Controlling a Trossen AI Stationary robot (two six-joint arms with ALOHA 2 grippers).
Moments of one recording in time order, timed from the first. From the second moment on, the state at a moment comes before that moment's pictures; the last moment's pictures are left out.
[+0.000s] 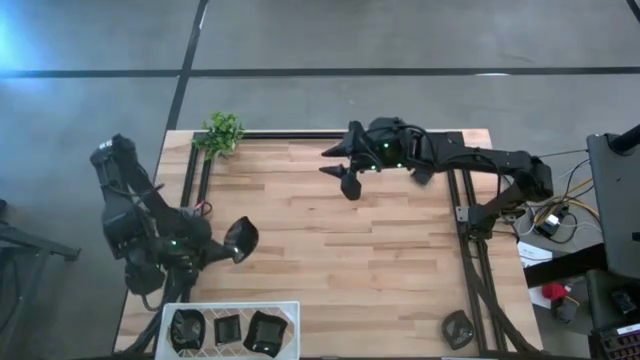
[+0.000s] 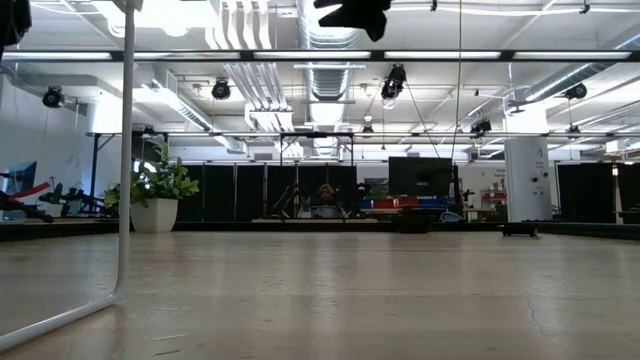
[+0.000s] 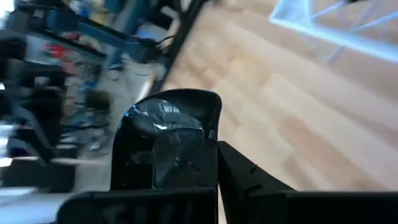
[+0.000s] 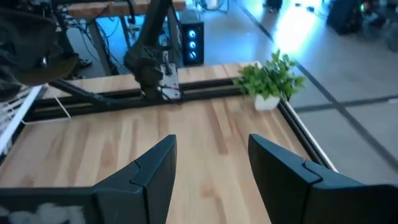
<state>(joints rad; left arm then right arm) -1.04 0.93 1.03 -0.93 -0.89 0.29 -0.18 1.51 1.44 -0.30 -0.06 0.04</state>
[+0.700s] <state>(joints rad) -0.91 1.11 1.06 -0.92 -0.90 0.22 -0.10 1.58 1.44 -0.05 -0.18 0.02</state>
